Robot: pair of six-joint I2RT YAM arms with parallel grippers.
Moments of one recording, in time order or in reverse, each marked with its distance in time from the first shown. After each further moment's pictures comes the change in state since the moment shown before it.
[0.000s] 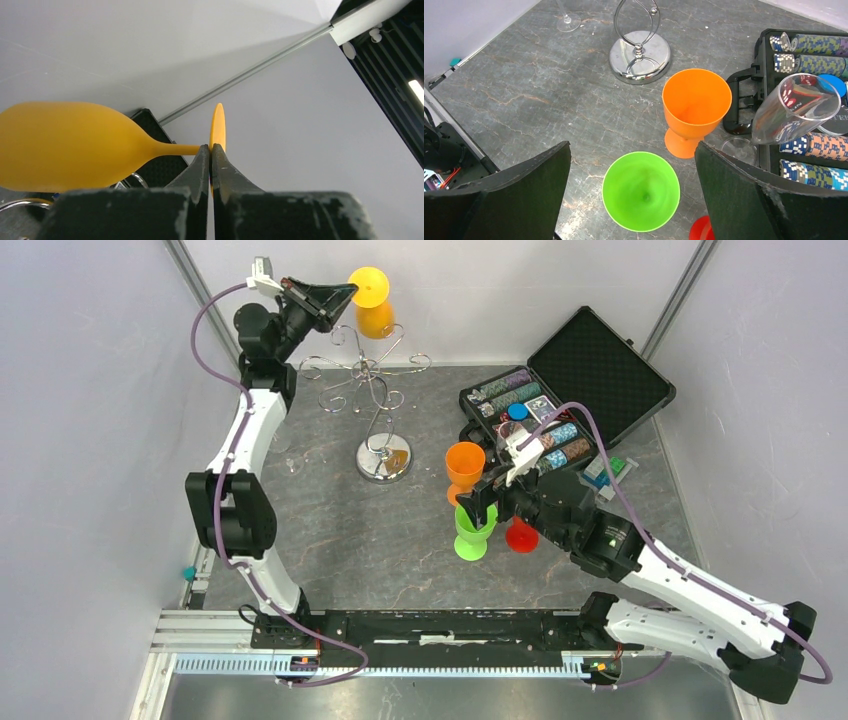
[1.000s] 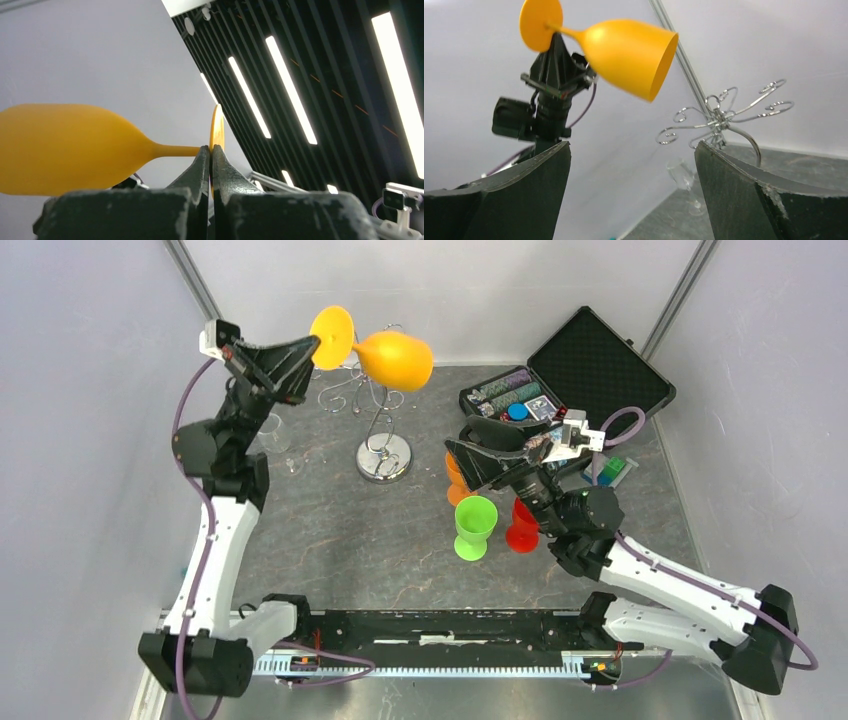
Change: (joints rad) left arm -0.028 -0.703 -0.502 0.308 0.024 -0.728; right arm 0.000 0.058 -0.137 1.011 -0.071 0.289
